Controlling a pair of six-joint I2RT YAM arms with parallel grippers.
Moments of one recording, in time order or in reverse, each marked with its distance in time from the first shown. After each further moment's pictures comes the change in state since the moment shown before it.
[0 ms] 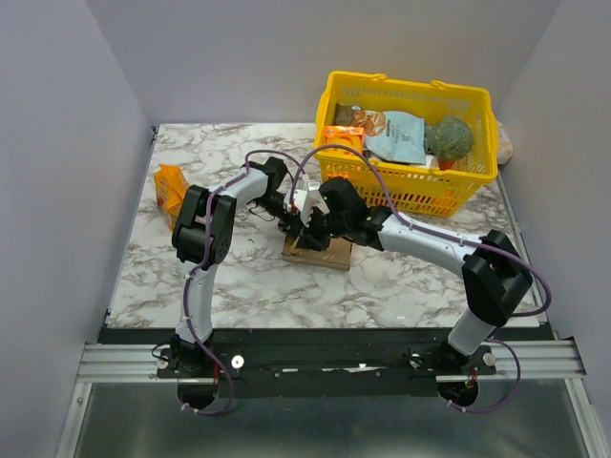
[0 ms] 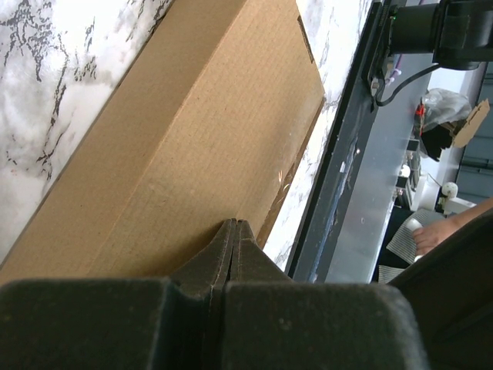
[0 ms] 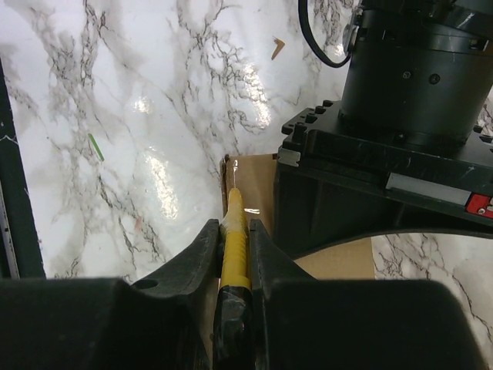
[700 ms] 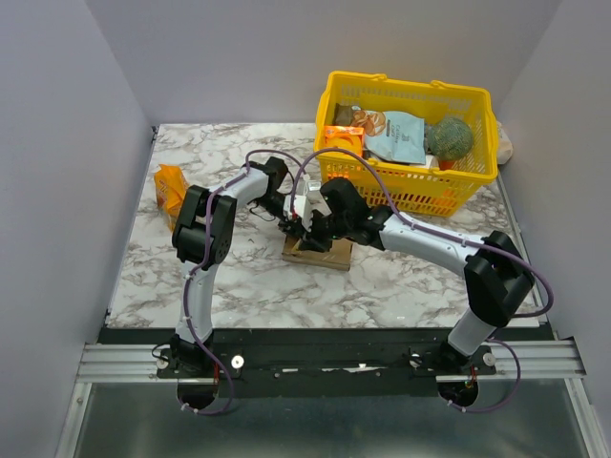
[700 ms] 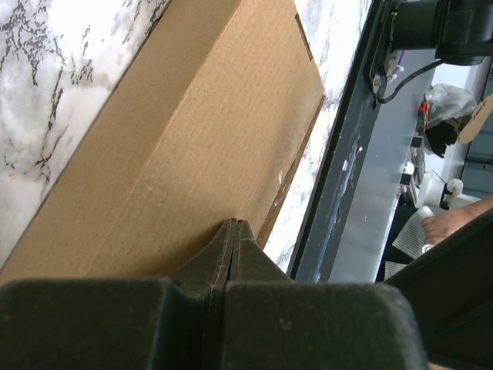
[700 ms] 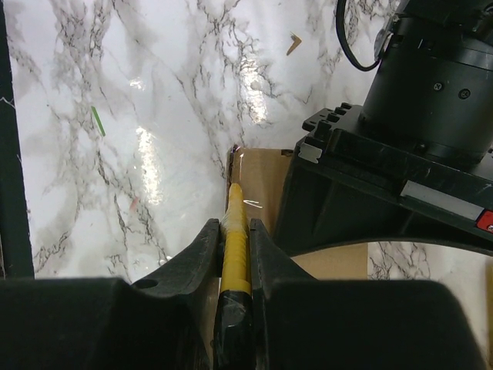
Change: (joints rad) left arm -0.005 0.000 0.004 -0.006 -0.001 0.018; right arm -0.006 -0.005 0.008 -0.053 -0.049 -0.131
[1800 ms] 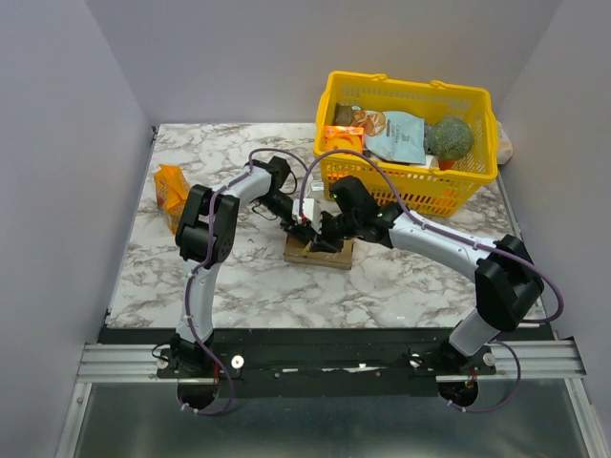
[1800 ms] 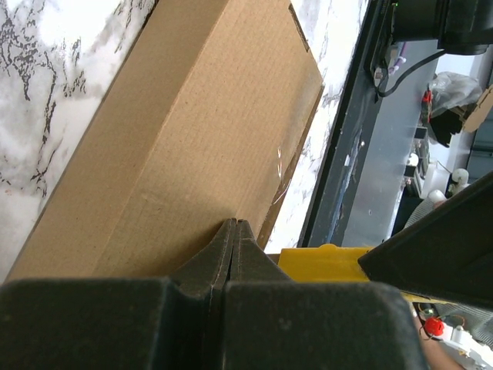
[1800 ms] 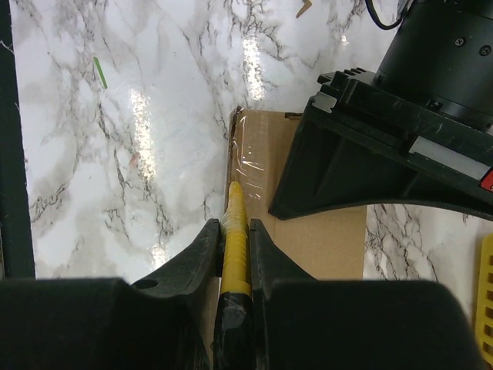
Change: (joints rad) left arm -0.005 0.027 0.044 -0.045 0.000 0.046; right arm -0.040 -0.053 -0.016 -0.116 -0.029 -0.112
